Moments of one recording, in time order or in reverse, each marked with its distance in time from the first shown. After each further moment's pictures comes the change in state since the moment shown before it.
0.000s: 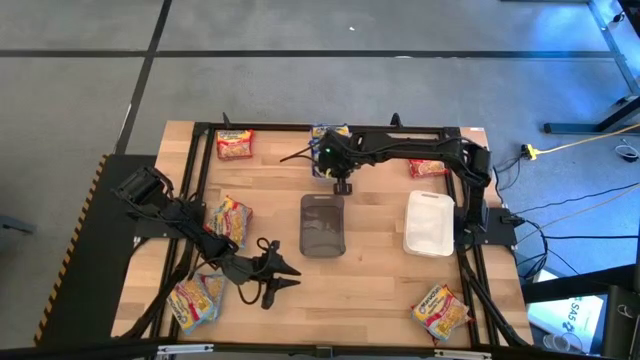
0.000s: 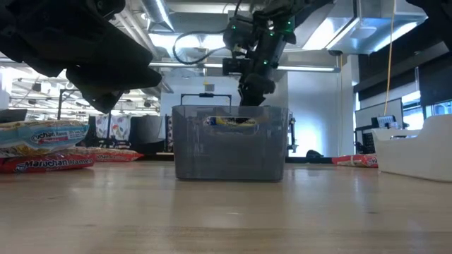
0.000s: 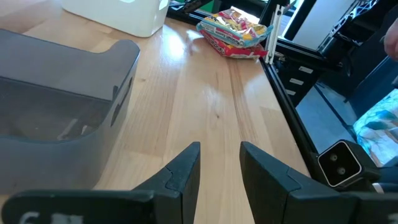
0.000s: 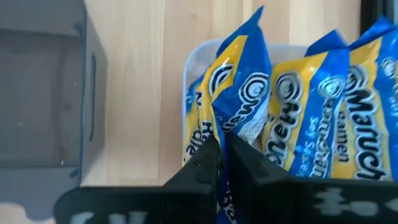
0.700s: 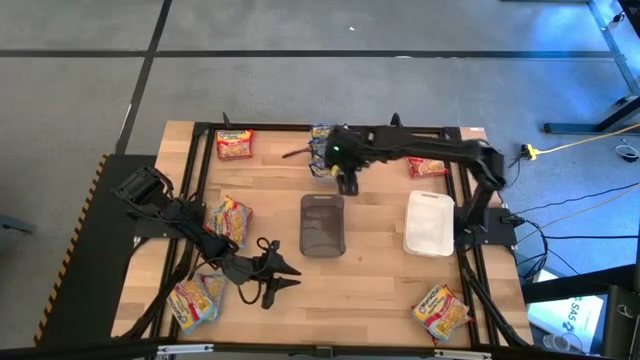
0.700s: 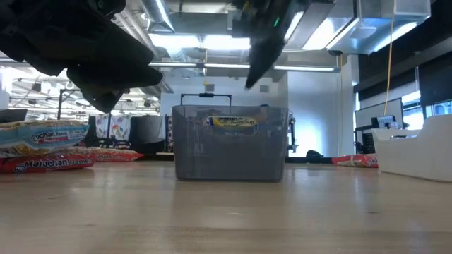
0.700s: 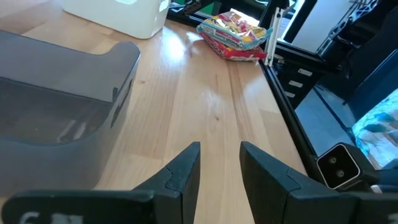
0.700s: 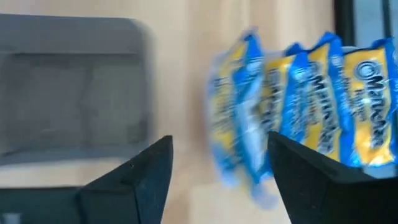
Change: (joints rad) left arm 0.000 0.000 0.000 0.008 -0.001 -0.003; right arm 0.086 -0.134 0.114 -0.250 0.016 0.142
